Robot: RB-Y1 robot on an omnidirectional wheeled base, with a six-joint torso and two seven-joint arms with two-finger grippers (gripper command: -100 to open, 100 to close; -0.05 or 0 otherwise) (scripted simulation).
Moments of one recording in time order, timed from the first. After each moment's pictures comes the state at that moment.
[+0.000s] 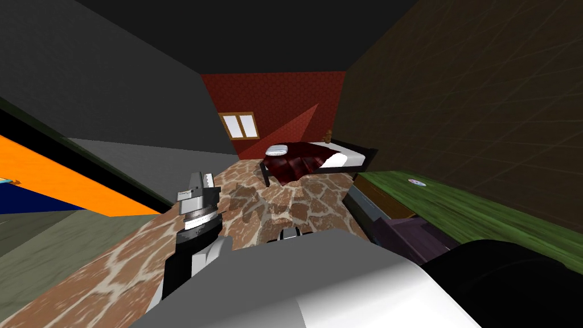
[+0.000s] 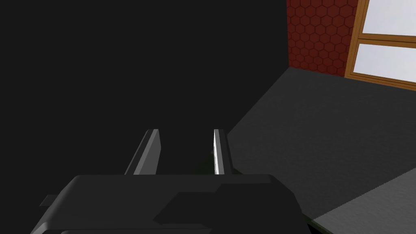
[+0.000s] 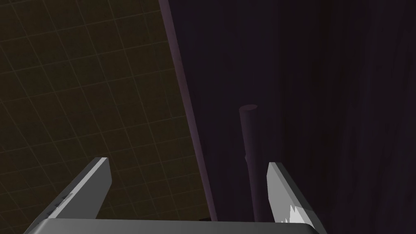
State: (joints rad) left arm 0.50 0.02 0.05 -2.37 0.10 -0.51 -0.14; right arm 0.37 -0.42 0.01 -0.70 1.27 1.17 0.18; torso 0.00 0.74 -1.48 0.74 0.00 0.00
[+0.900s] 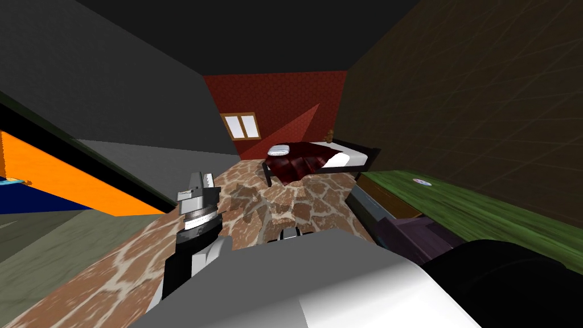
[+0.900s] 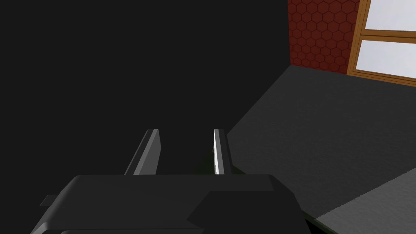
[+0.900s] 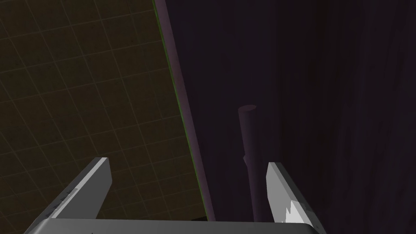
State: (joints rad) left arm 0.50 0.02 0.05 -2.37 0.10 -0.51 -0.14; right arm 0.38 -0.49 -0.01 -0.68 1.22 1.05 0.19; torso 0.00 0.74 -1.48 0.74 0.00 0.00
